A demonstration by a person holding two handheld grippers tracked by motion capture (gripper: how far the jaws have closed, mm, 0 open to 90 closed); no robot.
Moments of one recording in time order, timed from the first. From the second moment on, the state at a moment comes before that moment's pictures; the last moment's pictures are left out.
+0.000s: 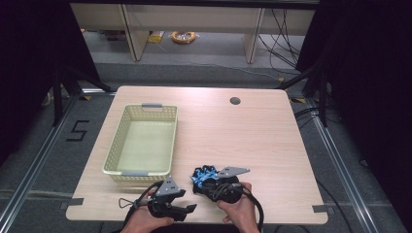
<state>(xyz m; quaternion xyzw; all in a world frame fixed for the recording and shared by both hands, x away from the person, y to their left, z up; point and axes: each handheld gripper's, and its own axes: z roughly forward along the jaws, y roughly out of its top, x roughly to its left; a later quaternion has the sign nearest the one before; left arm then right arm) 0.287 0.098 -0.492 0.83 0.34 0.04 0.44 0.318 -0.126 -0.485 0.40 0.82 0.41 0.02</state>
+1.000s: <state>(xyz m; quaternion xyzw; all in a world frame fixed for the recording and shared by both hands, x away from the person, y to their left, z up) 0.290 0.042 -0.509 0.83 0.36 0.12 0.40 0.402 -0.126 -0.493 0.39 0.87 0.31 0.05</state>
